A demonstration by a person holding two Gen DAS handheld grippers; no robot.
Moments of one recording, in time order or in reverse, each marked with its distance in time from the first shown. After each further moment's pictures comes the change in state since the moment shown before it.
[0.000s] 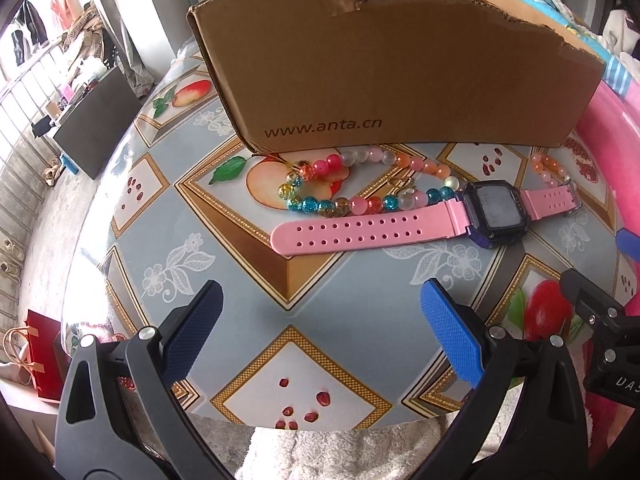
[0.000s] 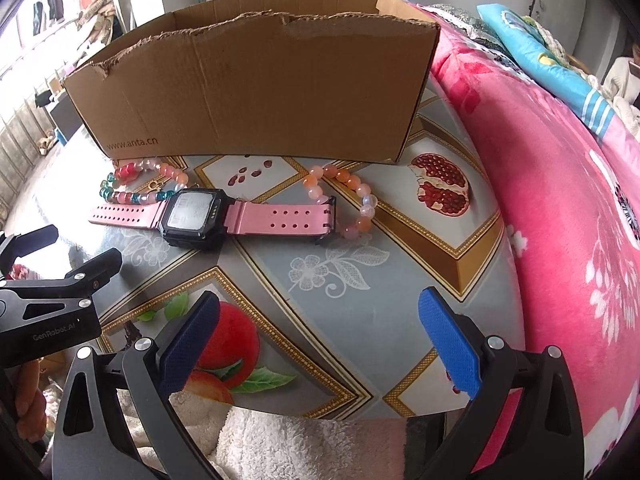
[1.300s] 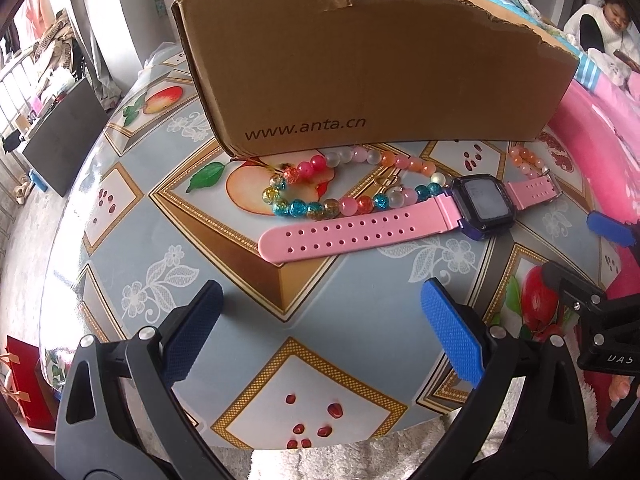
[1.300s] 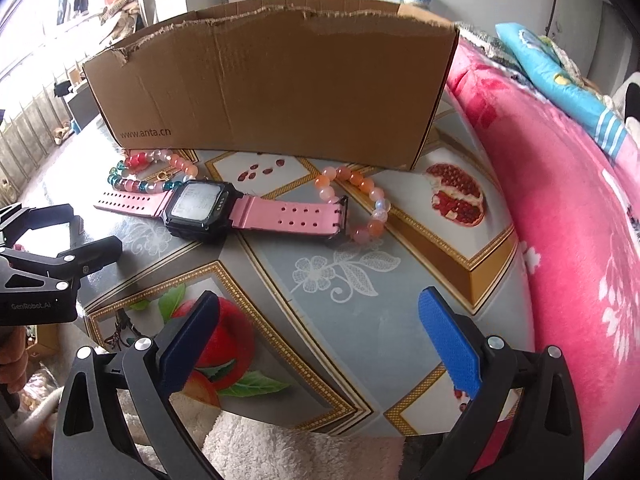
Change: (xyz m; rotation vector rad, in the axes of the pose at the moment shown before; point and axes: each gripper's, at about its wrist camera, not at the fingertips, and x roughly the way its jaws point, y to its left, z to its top) left arm 0.008 0.013 -0.002 0.050 -0.038 -0.140; right arm 0.002 -0.003 -0.012 -0.072 -0.086 0.037
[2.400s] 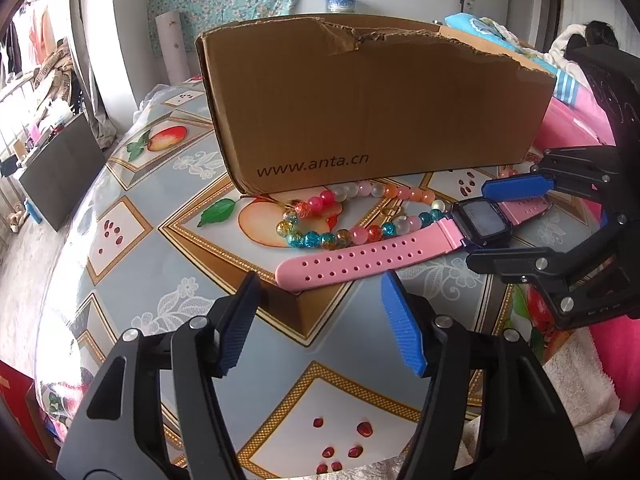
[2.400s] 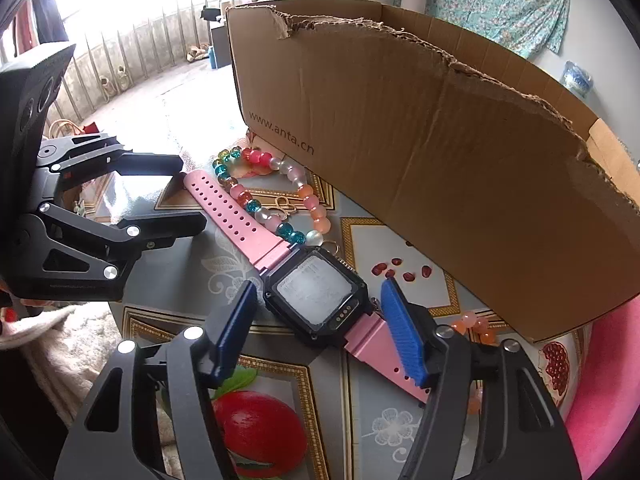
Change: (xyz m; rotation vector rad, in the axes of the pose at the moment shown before) left arm -0.010 0.009 -0.011 0.039 -0.178 -0.030; right arm 0.035 0.052 0.056 -0.486 0.015 0.347
